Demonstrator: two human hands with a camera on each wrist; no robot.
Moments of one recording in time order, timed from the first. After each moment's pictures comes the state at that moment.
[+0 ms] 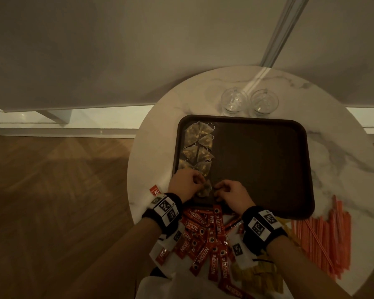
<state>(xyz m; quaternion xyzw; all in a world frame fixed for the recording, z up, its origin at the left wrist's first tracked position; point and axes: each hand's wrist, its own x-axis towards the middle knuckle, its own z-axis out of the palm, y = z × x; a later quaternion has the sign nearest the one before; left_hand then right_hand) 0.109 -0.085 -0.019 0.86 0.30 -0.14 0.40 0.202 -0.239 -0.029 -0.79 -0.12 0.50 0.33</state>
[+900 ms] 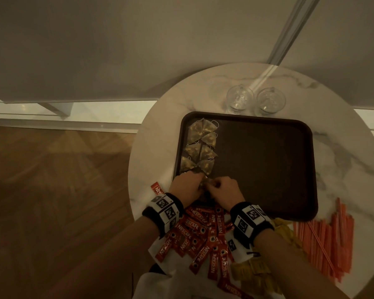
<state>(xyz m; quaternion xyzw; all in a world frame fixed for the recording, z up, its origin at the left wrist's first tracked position) 0.104 -0.089 -0.028 0.93 0.19 -0.20 0.24 0.190 -0.213 -0.035 -0.83 -0.19 0.45 0.28</state>
